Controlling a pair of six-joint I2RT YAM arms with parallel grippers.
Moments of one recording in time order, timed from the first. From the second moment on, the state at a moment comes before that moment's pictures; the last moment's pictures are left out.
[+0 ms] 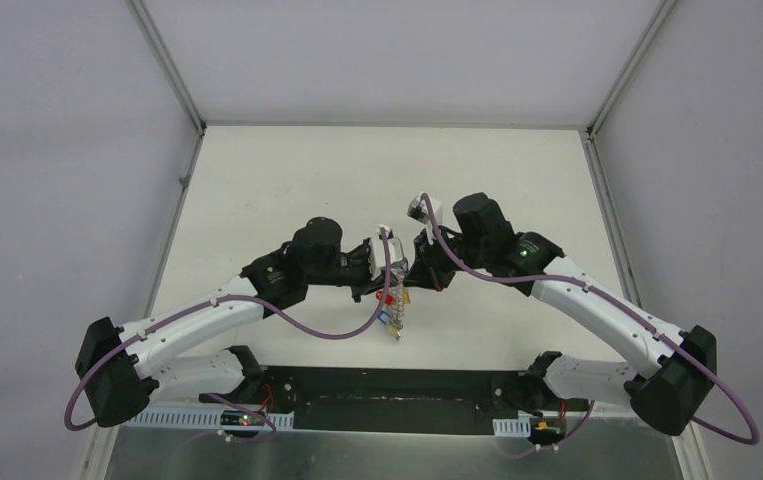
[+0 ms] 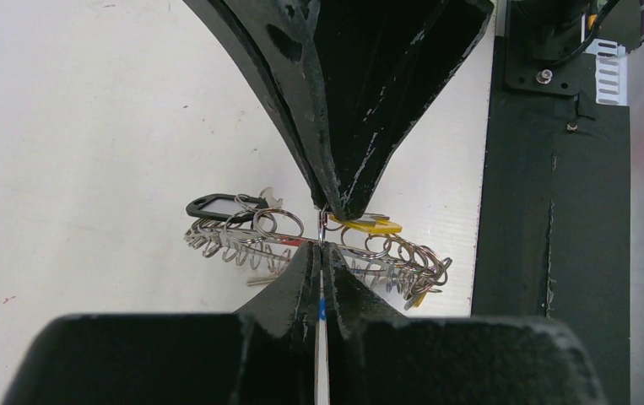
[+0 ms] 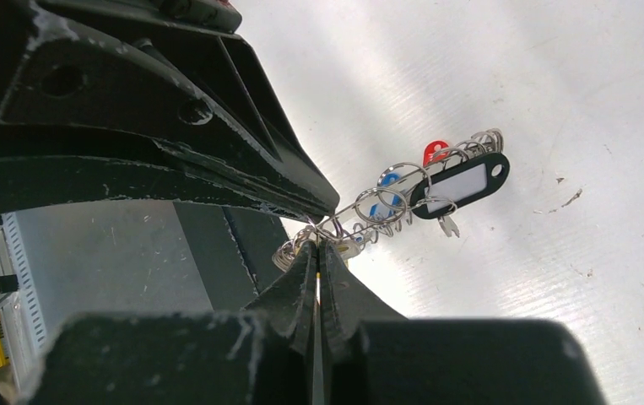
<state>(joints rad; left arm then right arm) -0.90 1.07 0.80 -0.15 0.47 0.20 0.79 1.16 1.02 -0.55 -0.52 0.14</state>
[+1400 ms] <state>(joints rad) -0.90 1.00 0.75 -0.09 0.53 0.20 0.79 0.68 0.57 -0.05 -0.52 0.00</state>
